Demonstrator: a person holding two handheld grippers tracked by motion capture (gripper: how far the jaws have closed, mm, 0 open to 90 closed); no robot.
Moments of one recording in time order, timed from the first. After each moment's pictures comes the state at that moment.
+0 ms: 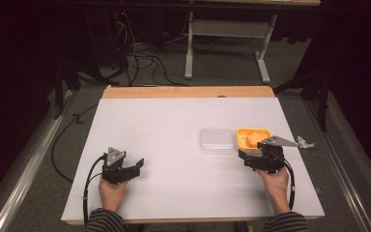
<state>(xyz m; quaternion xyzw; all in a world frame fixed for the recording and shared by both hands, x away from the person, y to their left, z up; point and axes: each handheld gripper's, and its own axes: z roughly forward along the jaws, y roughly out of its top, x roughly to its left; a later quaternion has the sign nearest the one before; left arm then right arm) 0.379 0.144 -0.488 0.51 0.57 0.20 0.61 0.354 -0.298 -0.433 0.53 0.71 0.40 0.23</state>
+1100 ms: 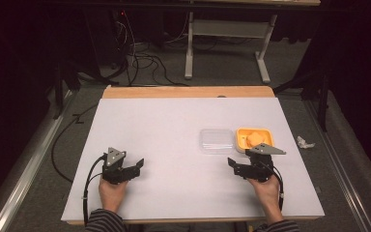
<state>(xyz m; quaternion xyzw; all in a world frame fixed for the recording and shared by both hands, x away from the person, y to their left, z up) 0.378 0.143 -0.488 0.51 0.57 0.20 0.61 0.337 -0.265 -0.442 0.50 0.74 0.40 0.21</state>
